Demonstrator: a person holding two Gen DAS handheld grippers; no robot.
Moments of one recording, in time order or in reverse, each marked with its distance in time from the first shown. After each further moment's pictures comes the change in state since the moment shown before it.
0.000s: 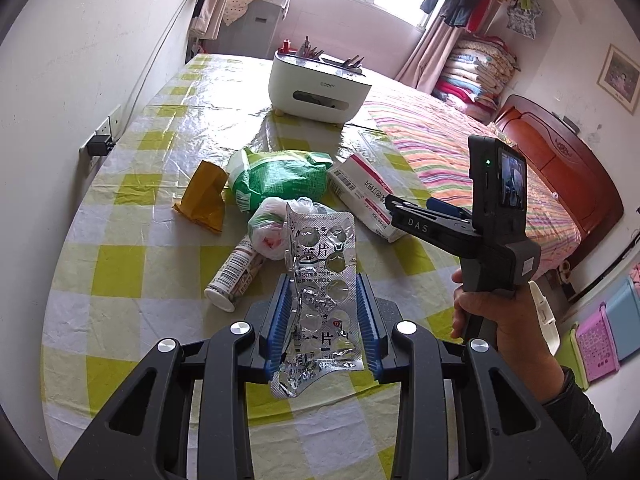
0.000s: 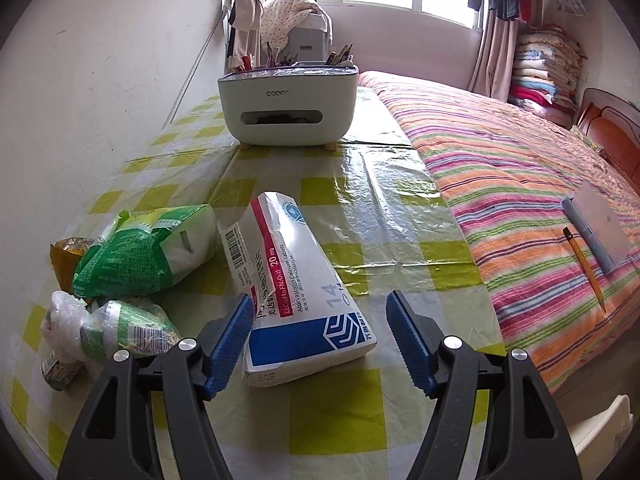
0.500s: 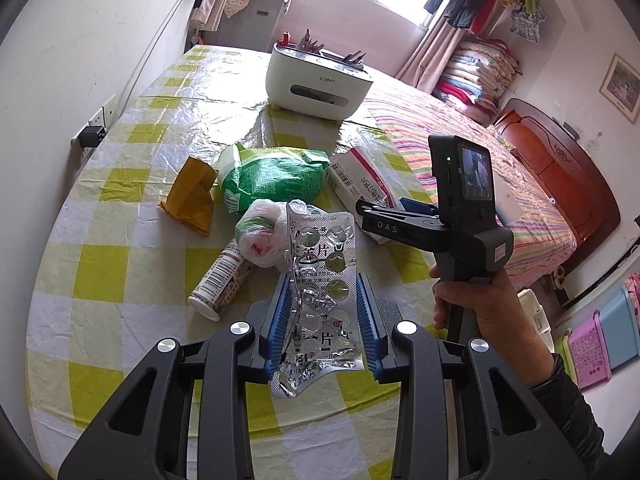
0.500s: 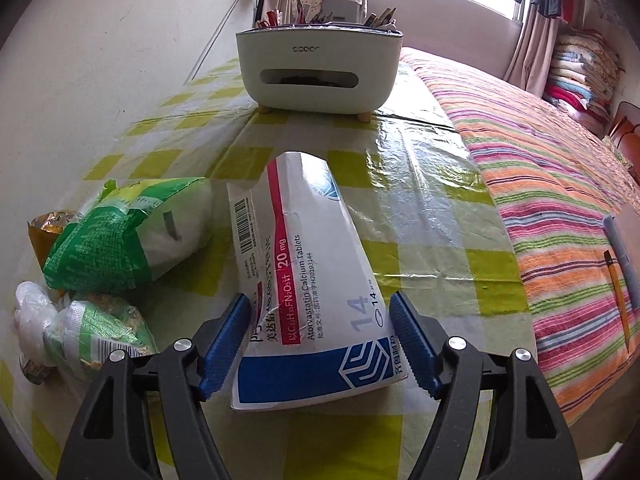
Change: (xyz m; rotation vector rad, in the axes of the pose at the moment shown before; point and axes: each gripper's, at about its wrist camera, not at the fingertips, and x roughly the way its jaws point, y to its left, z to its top) left arm 0.014 -0.004 0.007 -0.016 0.005 -0.026; right arm 0.044 0.007 0.010 -0.091 0.093 0.059
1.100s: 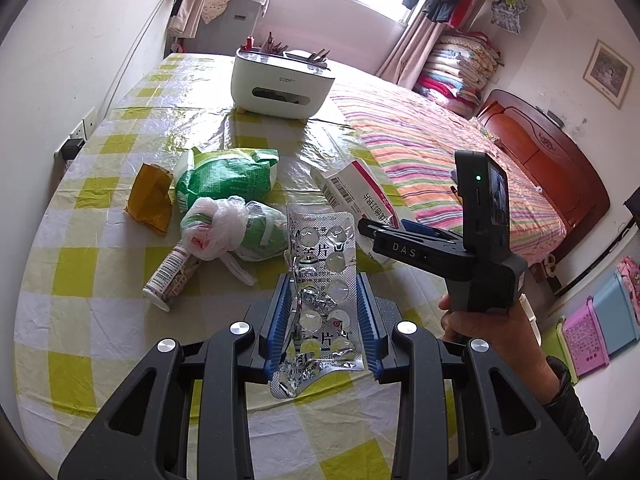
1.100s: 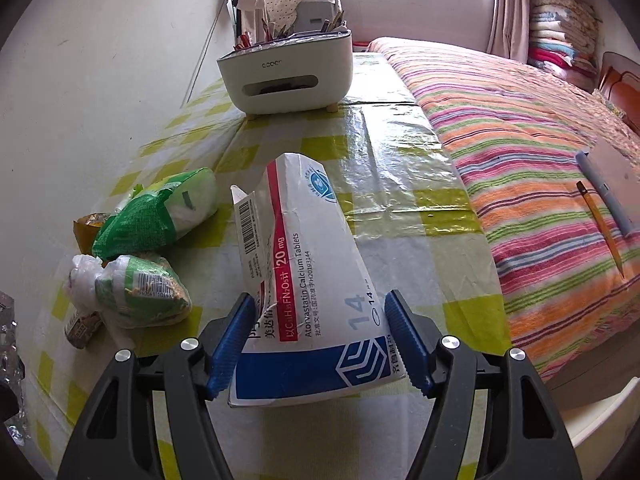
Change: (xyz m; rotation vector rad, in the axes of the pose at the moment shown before) left arm -0.007 -0.049 -0.009 0.057 -0.003 -0.047; right arm -0.062 -0.038 -0.043 0.157 -0.006 0.074
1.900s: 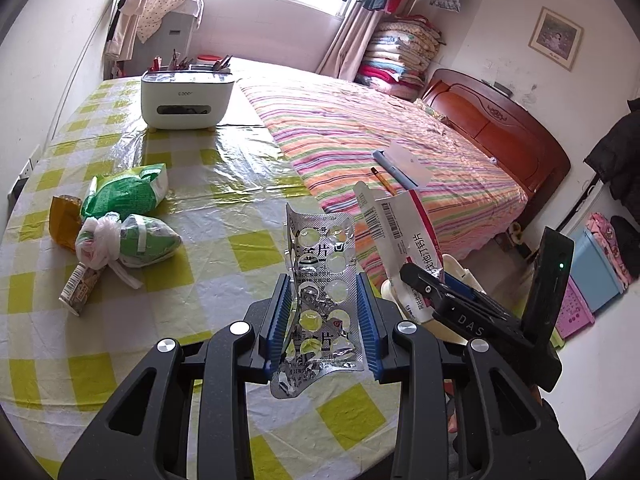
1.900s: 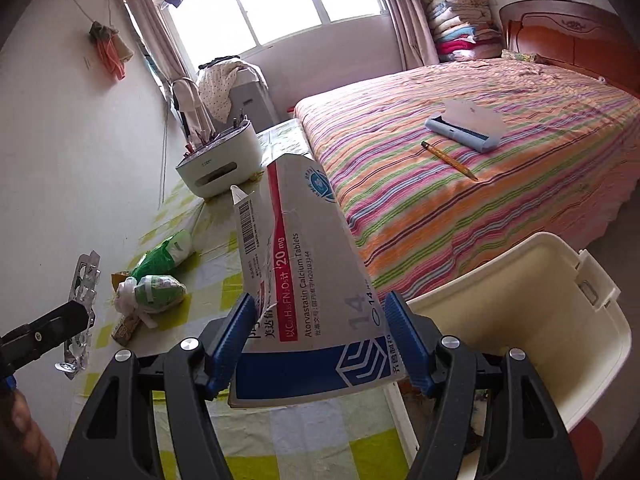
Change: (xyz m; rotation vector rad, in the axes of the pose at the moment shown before) left arm -0.001 -0.106 -0.013 0.149 0.001 -0.132; right arm -0.154 -0.093 -0.112 0.326 -0.273 -0.043
